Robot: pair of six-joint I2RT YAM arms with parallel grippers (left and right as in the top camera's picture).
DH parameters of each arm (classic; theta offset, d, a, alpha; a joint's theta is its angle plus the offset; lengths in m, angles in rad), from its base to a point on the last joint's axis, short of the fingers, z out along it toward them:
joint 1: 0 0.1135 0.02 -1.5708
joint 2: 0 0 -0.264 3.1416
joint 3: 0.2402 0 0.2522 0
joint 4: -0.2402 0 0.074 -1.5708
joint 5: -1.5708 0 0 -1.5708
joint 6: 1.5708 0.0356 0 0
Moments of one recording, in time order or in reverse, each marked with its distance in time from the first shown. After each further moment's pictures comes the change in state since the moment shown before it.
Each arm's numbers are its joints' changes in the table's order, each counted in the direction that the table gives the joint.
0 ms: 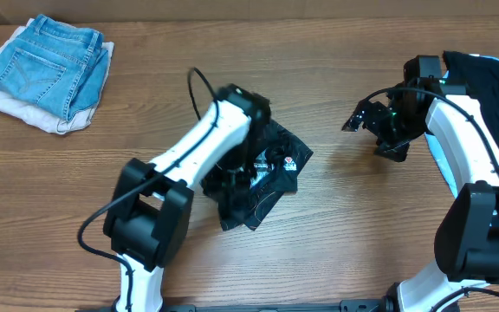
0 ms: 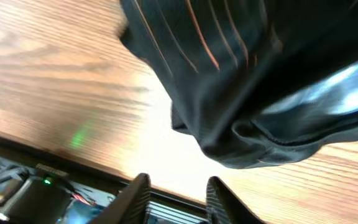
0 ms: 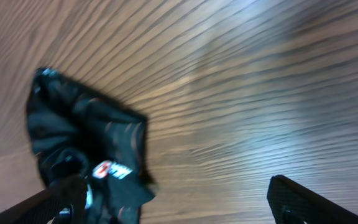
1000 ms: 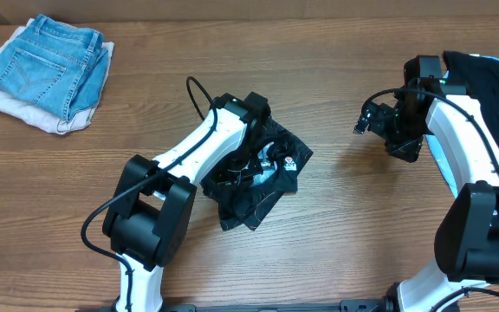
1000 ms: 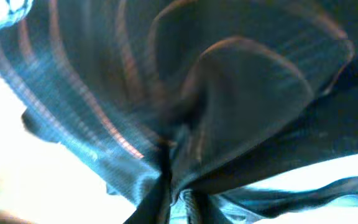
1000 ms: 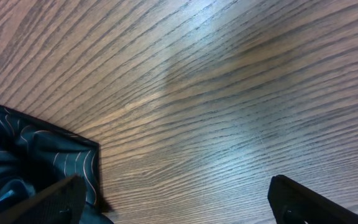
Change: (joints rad) left arm -0.001 0.000 -0.128 0.290 -0.067 -0.042; right arm -0.007 0.000 0.000 0.001 -0.203 0.011
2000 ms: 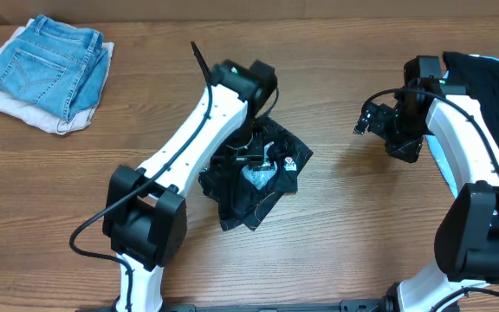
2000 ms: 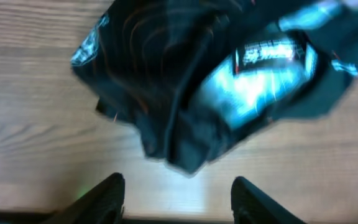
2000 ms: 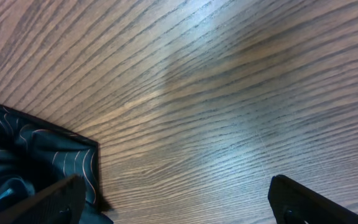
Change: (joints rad) left arm 0.001 0.000 0.304 -0.229 0.071 0.241; right arm 0.000 0.000 0.000 -0.005 0.000 0.000
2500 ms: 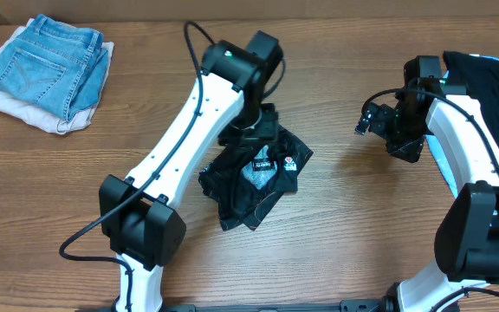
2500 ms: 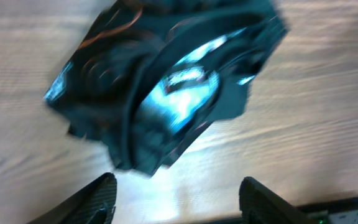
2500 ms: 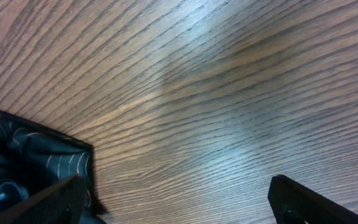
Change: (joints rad) left arm 0.014 0.001 0.240 -0.070 -0.097 0.082; right arm 0.000 0.000 0.000 0.000 -0.018 0.000
